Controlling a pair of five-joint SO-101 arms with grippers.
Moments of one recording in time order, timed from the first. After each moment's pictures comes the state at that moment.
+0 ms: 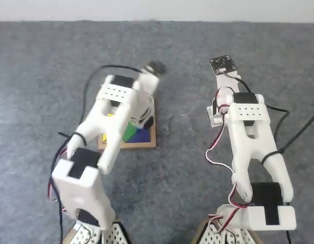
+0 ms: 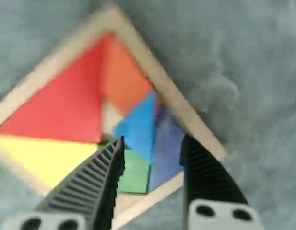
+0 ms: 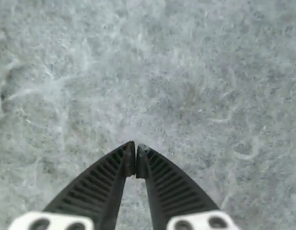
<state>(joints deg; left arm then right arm) 9.1 18.1 6.2 74.8 -17.1 -5.3 -4.6 24.9 58.7 13.5</state>
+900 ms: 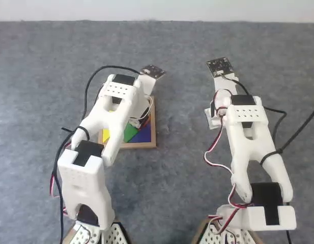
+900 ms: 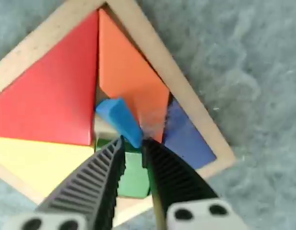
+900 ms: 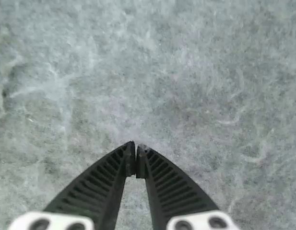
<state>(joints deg) 7.8 25.7 1.3 78.1 -11.7 -6.2 -4.6 27.0 56.8 13.5</state>
